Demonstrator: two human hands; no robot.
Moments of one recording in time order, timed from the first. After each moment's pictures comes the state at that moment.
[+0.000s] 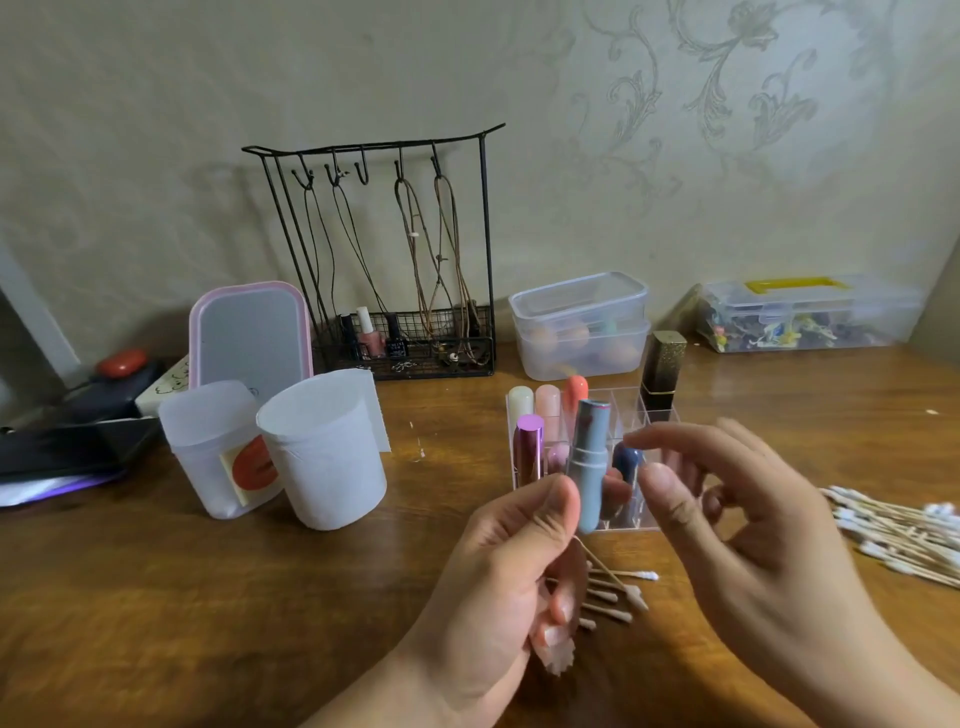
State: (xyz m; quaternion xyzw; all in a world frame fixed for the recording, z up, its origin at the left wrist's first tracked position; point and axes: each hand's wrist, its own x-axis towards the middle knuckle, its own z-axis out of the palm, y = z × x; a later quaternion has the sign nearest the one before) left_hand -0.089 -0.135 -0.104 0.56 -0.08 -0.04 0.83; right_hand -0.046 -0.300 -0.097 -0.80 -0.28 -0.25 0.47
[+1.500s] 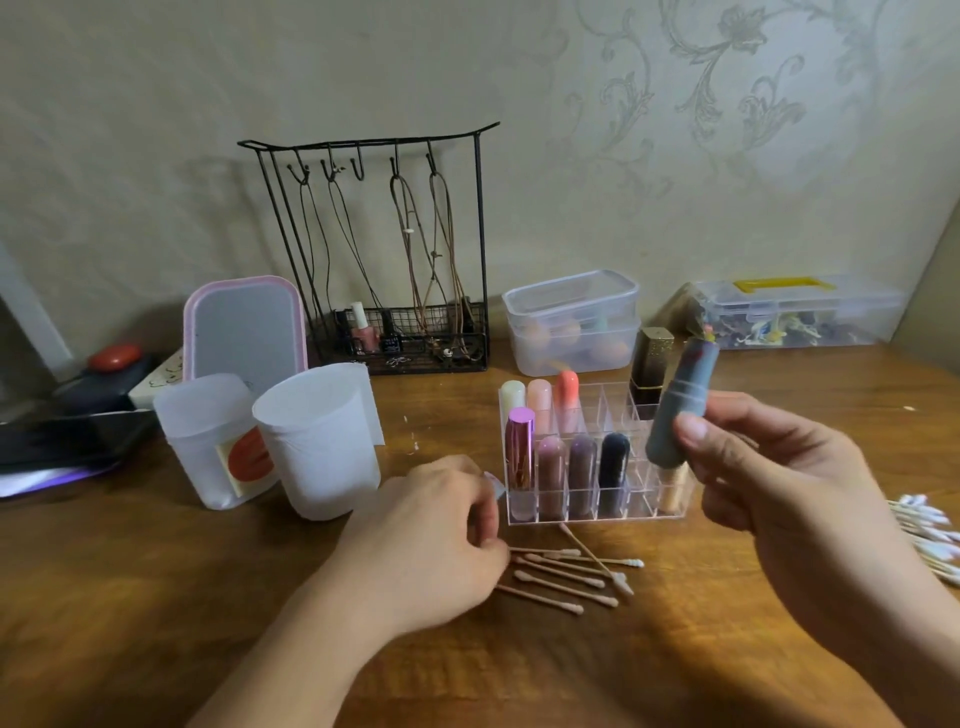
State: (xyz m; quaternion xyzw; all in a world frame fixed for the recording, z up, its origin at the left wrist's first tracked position) left_hand -0.080 -0.092 -0.082 0.98 -0.01 0.06 0.18; right_hand -0.034 -0.319 -0.078 -0.64 -0.20 -0.02 0.74
